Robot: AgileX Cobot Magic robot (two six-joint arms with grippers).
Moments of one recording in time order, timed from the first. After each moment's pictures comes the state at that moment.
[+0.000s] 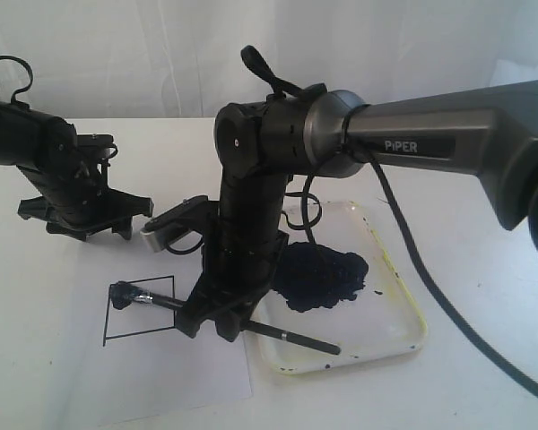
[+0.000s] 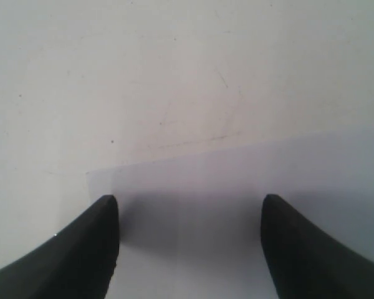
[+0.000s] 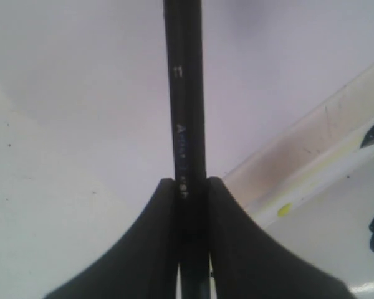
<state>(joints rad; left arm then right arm) -0.29 2.02 -1.30 0.11 0.53 -0.34 0.74 2.10 -1.58 0.26 1.12 -0.38</state>
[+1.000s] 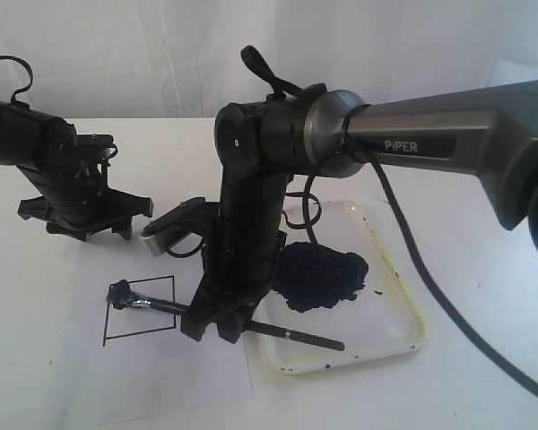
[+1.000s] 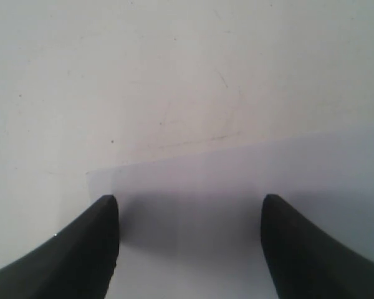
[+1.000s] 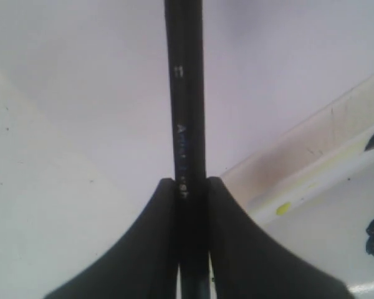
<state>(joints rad) -0.29 2.02 -1.30 0.11 0.53 -0.34 0.74 2.10 -1.58 0.26 1.14 -0.45</state>
